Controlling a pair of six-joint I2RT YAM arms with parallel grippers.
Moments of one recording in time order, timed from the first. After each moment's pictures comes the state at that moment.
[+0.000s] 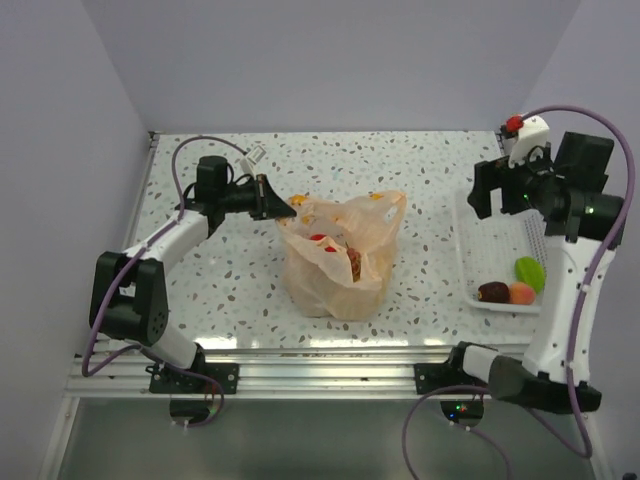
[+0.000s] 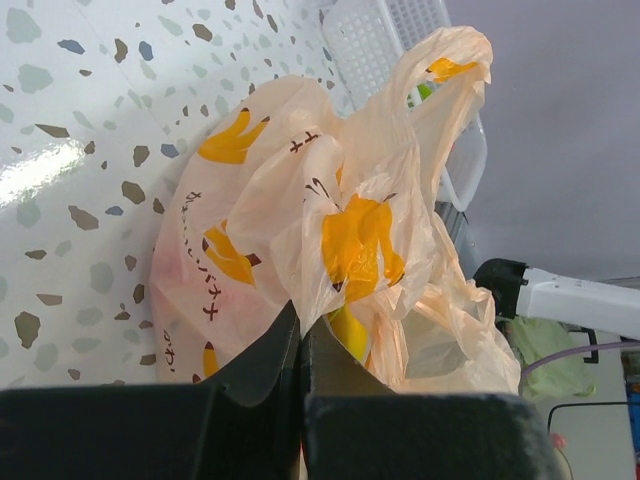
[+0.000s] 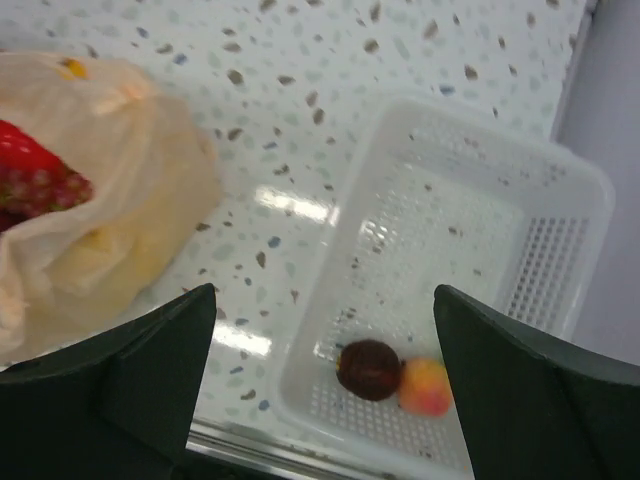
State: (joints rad) left arm -0.19 1.57 1.02 0.02 0.95 -0.51; right arm -0.17 1.18 1.73 -1.16 -0.39 -0.34
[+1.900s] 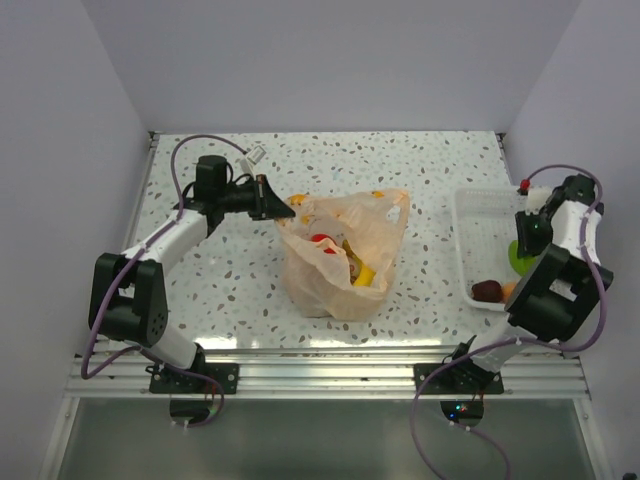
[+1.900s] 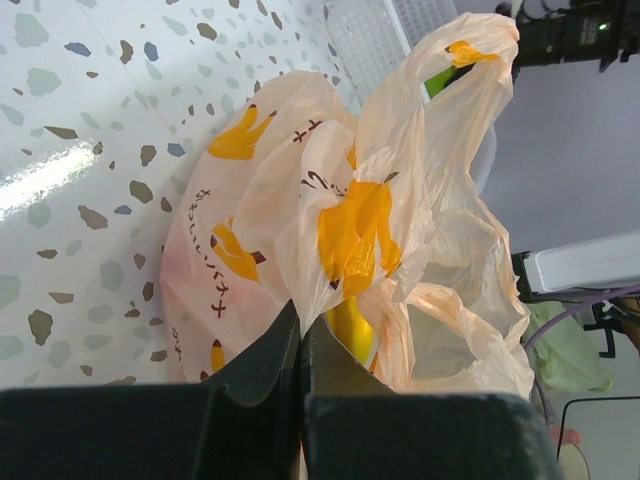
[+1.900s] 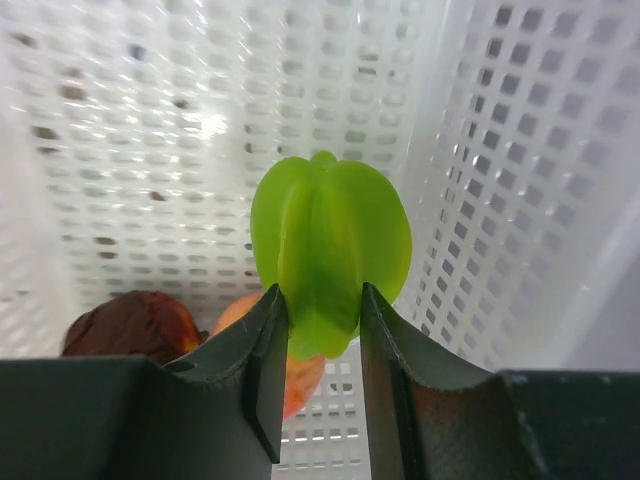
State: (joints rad) left arm -0.19 1.56 1.03 -0.01 0.94 -0.47; right arm -0.59 1.66 1.25 -0.85 -0.06 -0.63
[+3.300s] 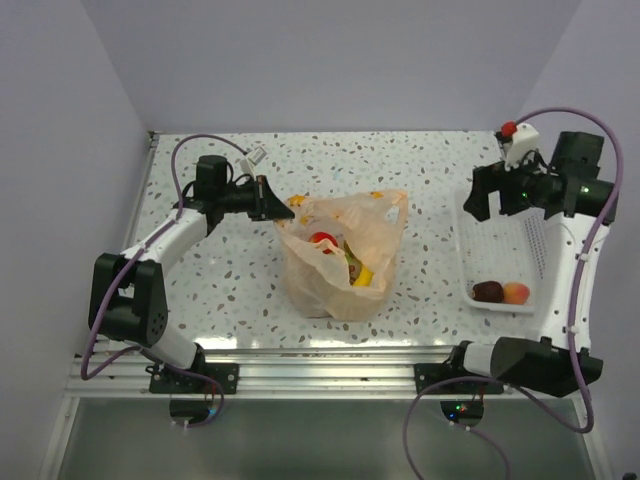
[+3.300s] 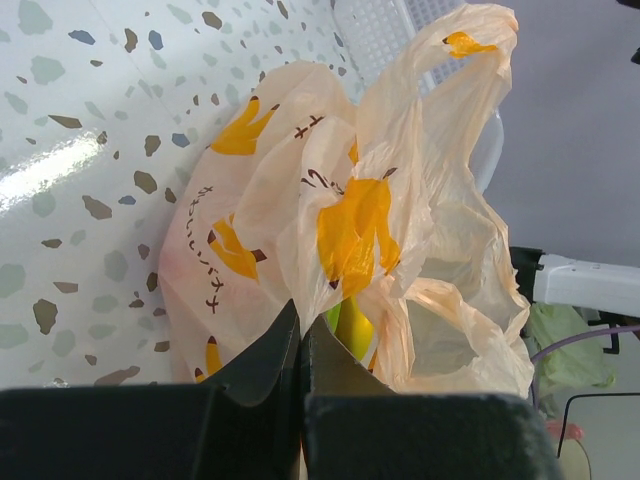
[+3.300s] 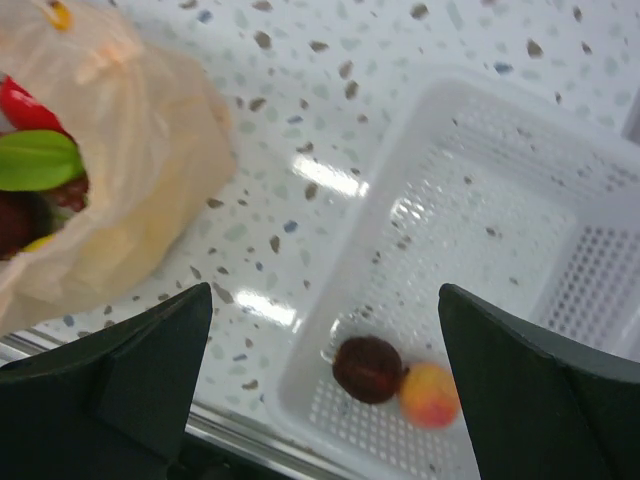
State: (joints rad) left arm -0.19 1.56 1.05 -0.07 0.94 -0.43; right arm -0.24 1.29 1.64 -1.16 -0.52 -0.44
